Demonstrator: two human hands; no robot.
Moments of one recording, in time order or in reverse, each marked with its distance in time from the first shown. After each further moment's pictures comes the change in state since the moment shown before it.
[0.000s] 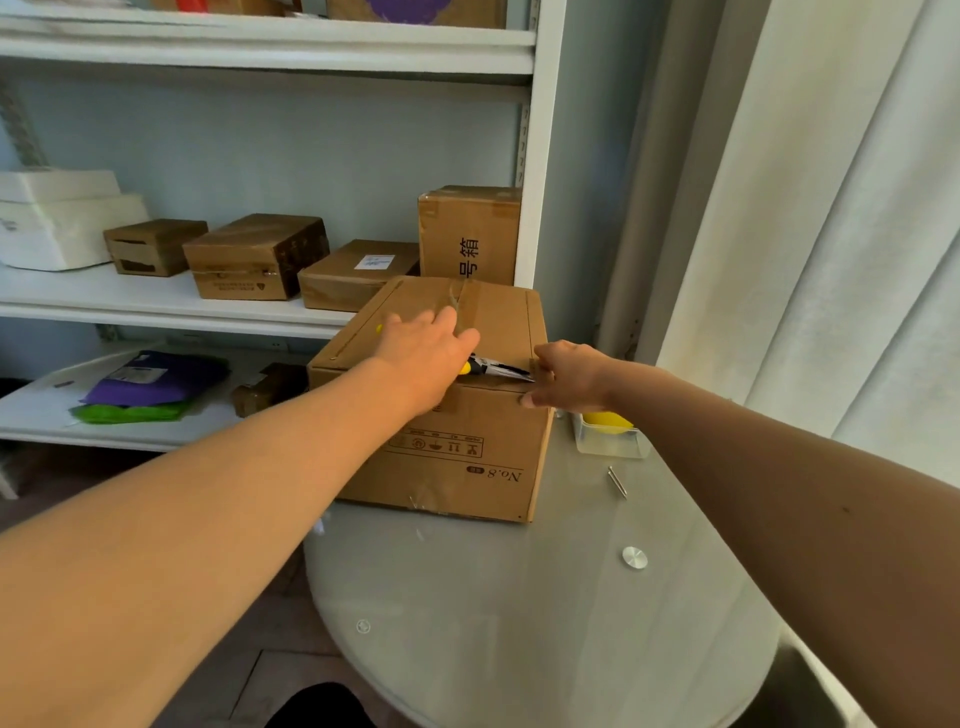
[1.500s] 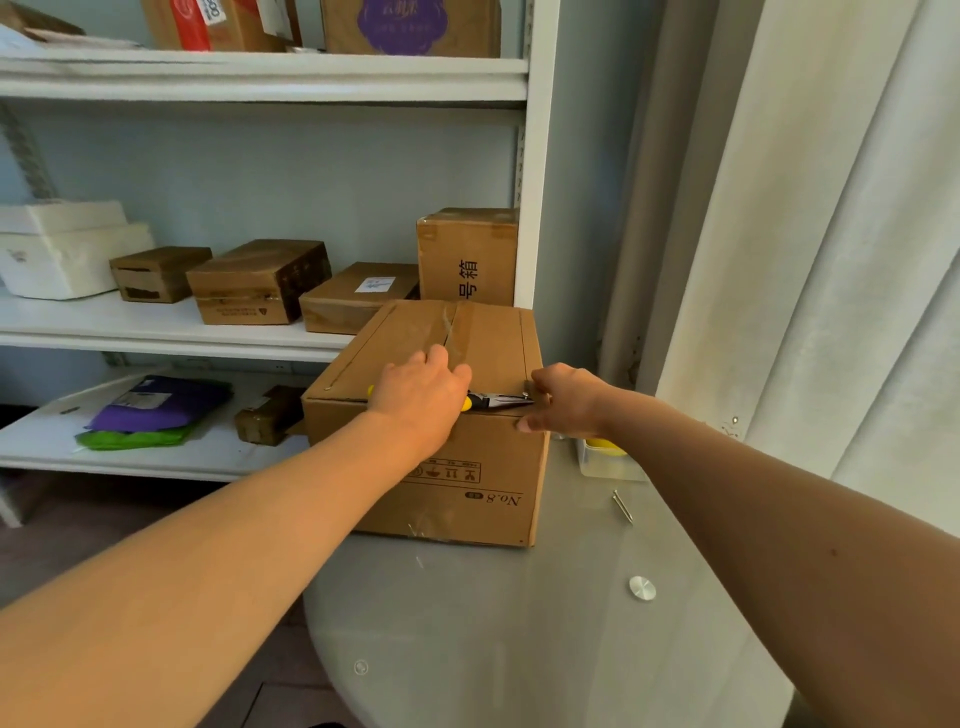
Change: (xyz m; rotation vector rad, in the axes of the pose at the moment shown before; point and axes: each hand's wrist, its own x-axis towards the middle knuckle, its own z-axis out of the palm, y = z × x) left_hand -0.002 0.009 0.011 -0.084 0.010 -0.104; right_hand 0.009 0.004 0.006 0.107 0.025 0.003
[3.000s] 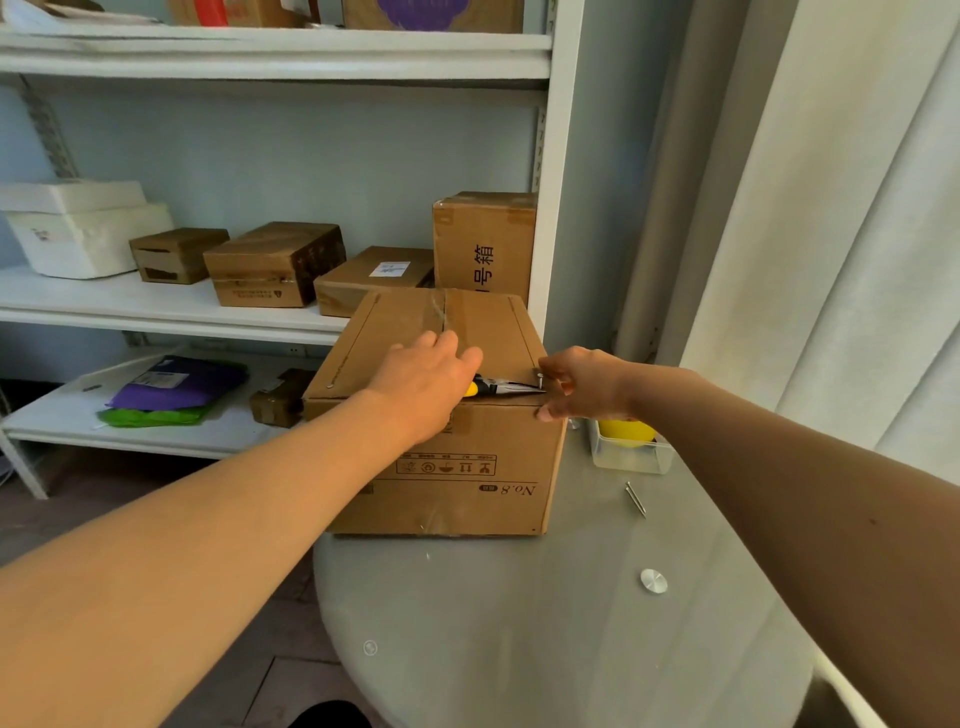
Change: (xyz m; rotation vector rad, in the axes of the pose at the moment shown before) left_hand -0.002 -0.012 0.001 -0.053 -0.002 0.080; right_hand 0.003 0.002 -0.011 -0.055 -0.081 -0.097
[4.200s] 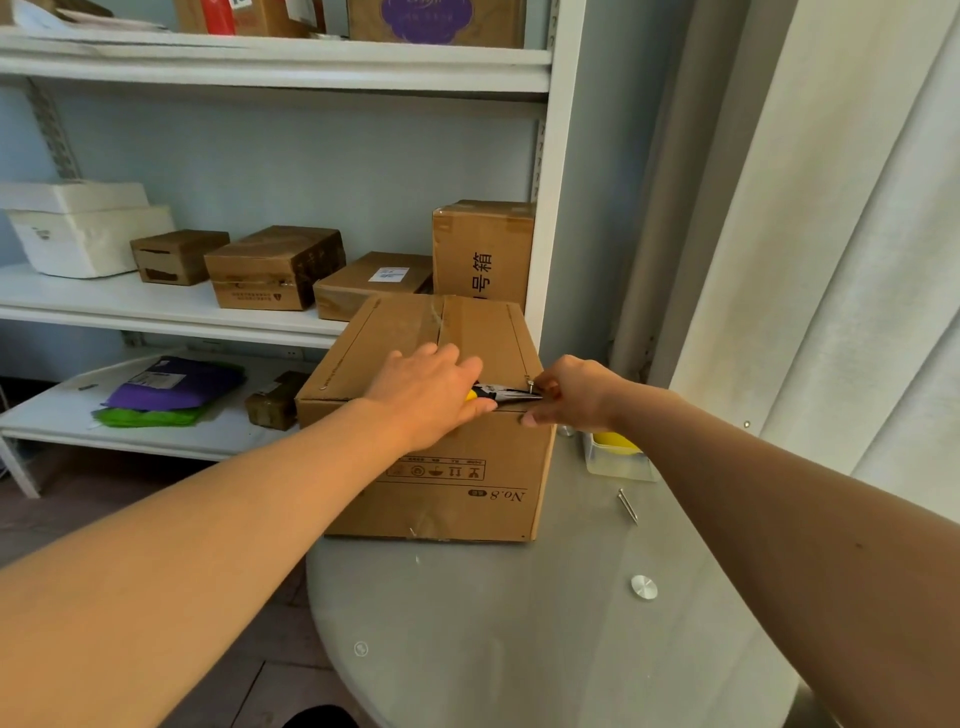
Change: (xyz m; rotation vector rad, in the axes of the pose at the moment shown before) left_hand -0.003 0.004 -0.003 -0.038 0.004 0.021; right_hand -0.005 -0.006 0.006 -0.011 0.058 0.063
